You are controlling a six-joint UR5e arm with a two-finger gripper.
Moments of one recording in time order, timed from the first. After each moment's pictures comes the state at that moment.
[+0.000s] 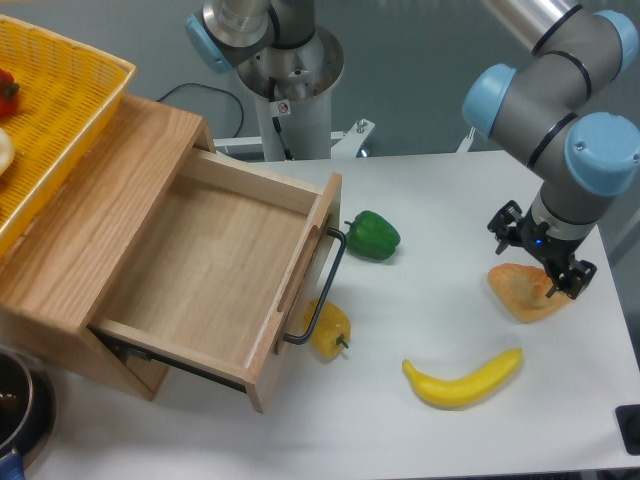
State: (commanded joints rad) arm 2.79 -2.10 -1.28 -1.33 1.58 1.58
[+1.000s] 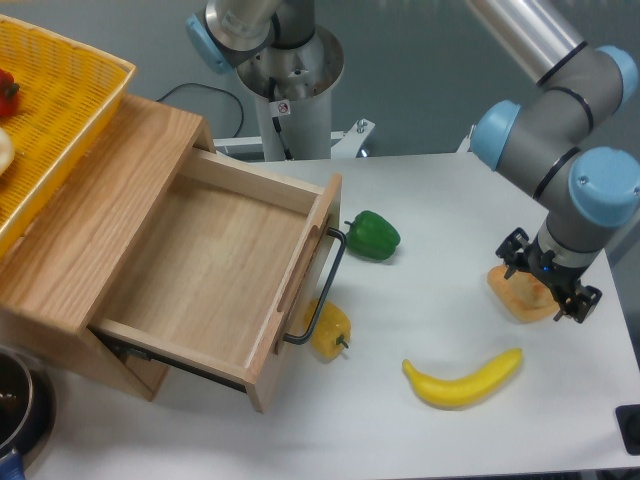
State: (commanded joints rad) arm 2.78 -2.20 -1.28 -1.21 1.58 1.59
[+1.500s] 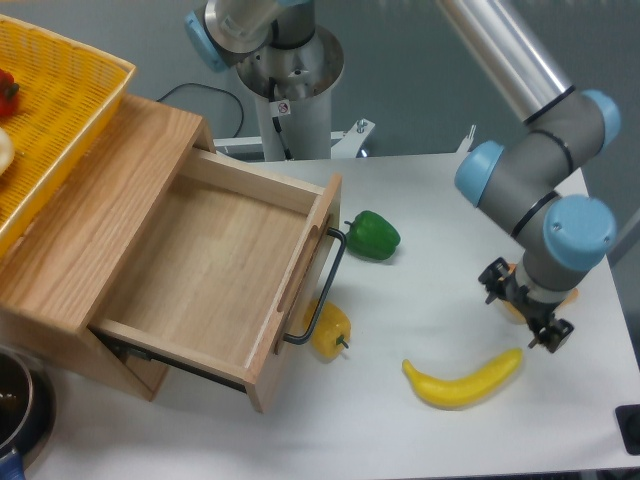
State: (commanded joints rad) arm 2.72 -2.28 -1.28 -1.13 1.58 1.63
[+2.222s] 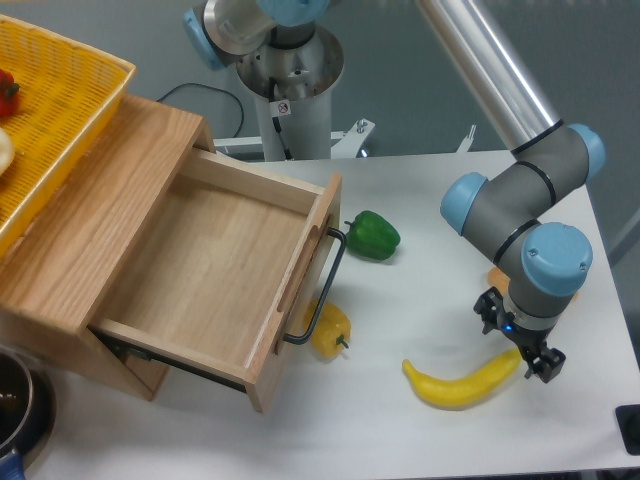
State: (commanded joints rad) arm 2.71 -2.32 -1.27 -1.01 1.57 1.60
